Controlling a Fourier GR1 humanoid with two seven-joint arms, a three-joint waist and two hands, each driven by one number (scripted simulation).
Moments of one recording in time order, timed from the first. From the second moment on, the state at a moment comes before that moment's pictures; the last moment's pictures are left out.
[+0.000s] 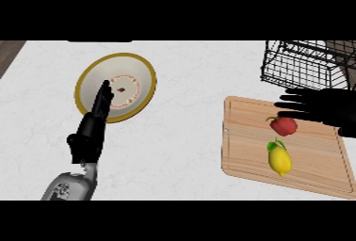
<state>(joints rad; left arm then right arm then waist) -0.16 0.16 -0.22 -1.54 -0.03 0.32 0.03 -0.48 -0.81 0.28 -1.19 1.10 0.11 -1.04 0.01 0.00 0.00</state>
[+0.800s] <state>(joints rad) -0.15 0.12 -0.18 -1.54 -0.07 0.27 0.04 -0.50 -0.67 0.27 -1.10 1.23 0.11 -1.02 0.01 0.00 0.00</state>
